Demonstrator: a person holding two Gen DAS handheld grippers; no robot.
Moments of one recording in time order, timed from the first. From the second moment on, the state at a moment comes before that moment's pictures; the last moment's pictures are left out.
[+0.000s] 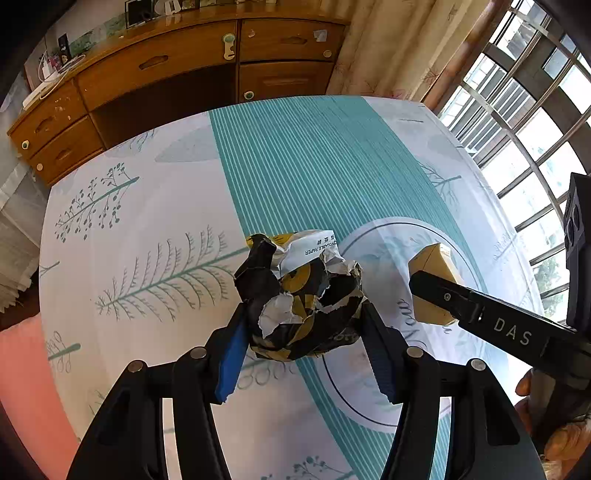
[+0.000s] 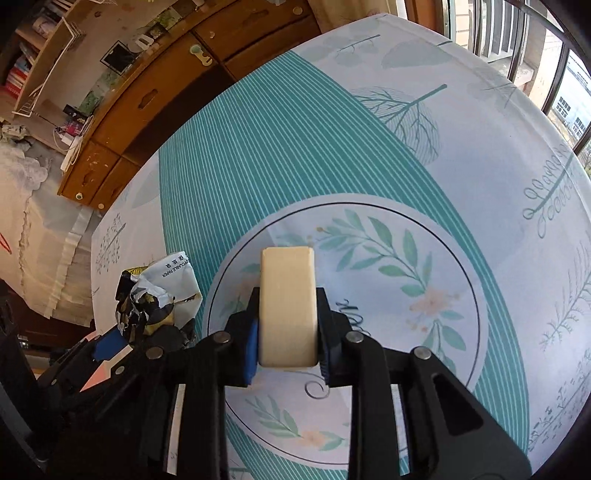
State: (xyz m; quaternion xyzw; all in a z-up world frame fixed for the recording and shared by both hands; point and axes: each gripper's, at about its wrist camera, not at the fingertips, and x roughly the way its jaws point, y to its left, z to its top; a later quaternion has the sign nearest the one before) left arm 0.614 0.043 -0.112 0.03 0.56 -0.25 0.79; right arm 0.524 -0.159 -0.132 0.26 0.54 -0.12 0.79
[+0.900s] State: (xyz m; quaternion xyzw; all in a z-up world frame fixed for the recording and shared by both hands) left arm 0.238 -0.003 0.040 -0.04 0.51 -0.17 0.85; right arm 0.172 -0.191 0.019 0.15 0.51 0.07 0.85
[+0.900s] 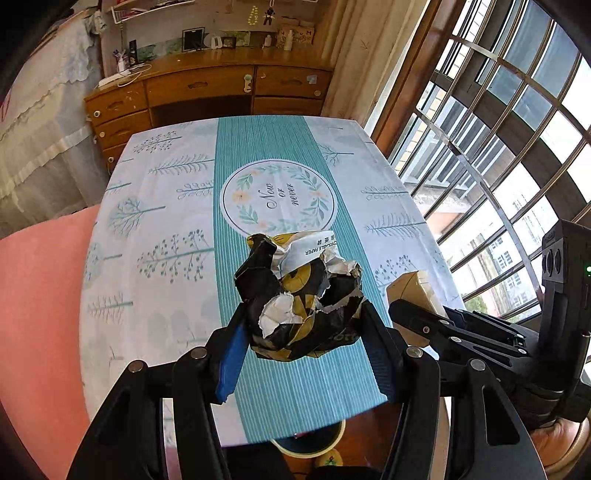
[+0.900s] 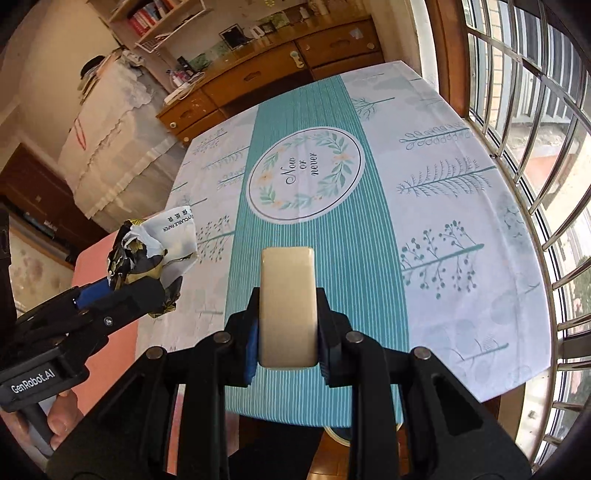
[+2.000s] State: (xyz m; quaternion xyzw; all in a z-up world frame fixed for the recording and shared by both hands) left arm 0.009 -0.017 -0.130 -0.04 0.61 -0.13 0.78; right arm -0.037 -0.174 -0.115 0.14 0.61 0.04 0.78
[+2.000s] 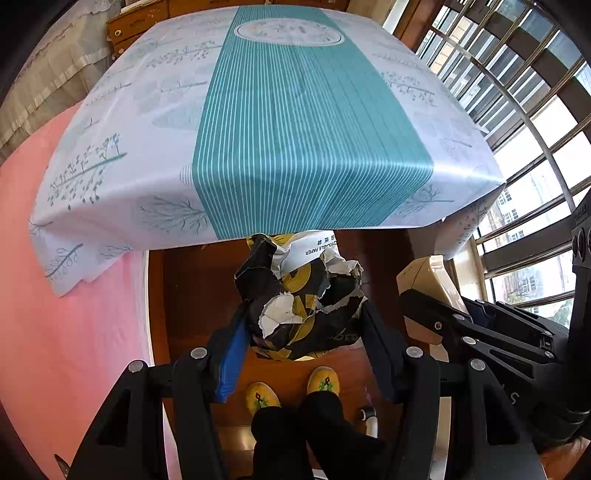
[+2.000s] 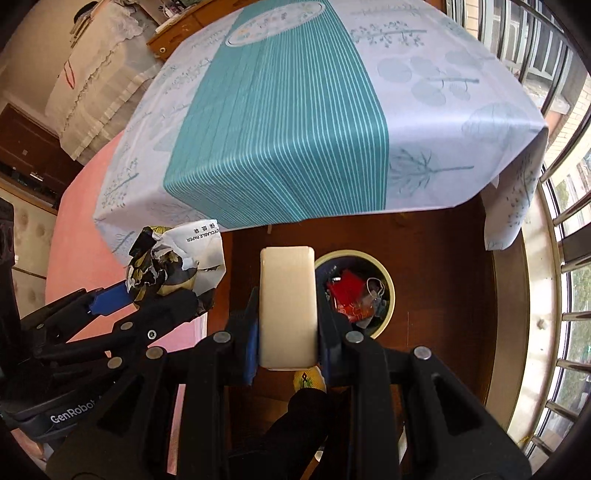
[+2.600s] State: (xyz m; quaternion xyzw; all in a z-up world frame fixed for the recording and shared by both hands) left arm 0.030 -0.029 -0.314 -0.06 0.64 -0.13 0.76; right arm -0.033 -0.203 -0.303 0.16 0.64 -0.02 0.75
